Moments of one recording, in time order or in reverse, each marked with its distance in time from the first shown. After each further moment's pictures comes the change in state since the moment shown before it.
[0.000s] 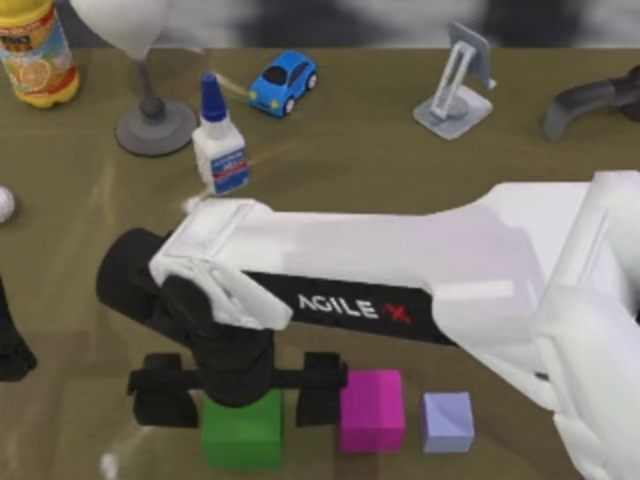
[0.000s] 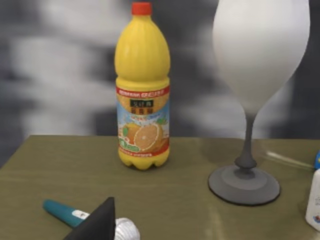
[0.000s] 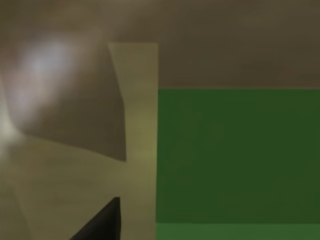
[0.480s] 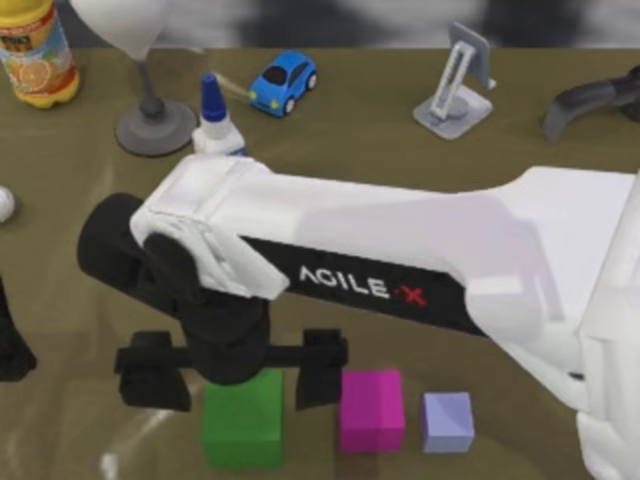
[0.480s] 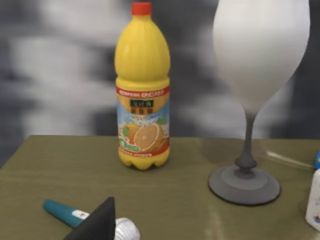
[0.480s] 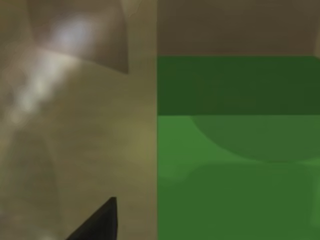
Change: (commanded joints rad) left arm 0.000 0.000 0.000 0.000 0.000 0.000; right arm 0.004 -0.029 0.121 -0.158 -0.001 0.002
